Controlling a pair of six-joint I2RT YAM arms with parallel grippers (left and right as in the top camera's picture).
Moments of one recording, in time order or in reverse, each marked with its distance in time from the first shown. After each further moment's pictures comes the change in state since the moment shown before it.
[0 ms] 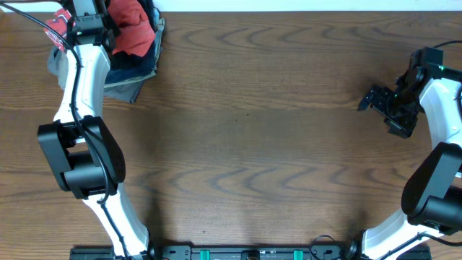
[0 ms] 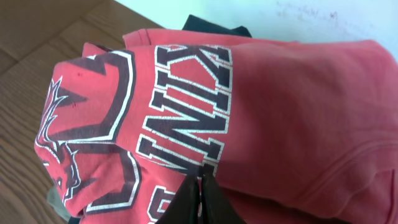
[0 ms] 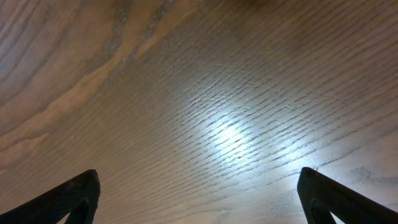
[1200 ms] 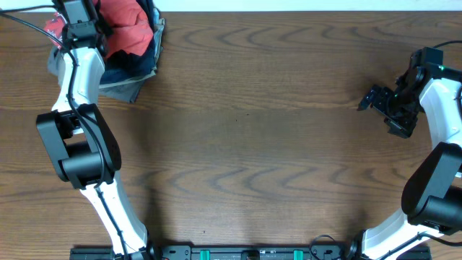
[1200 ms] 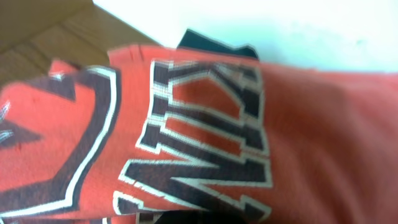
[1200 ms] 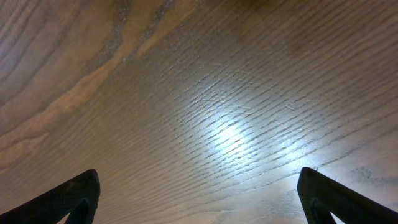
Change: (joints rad) left arm 0.063 0.108 0.000 0.220 0.082 0.000; right arm 0.000 0.000 0.000 0.000 0.000 0.000
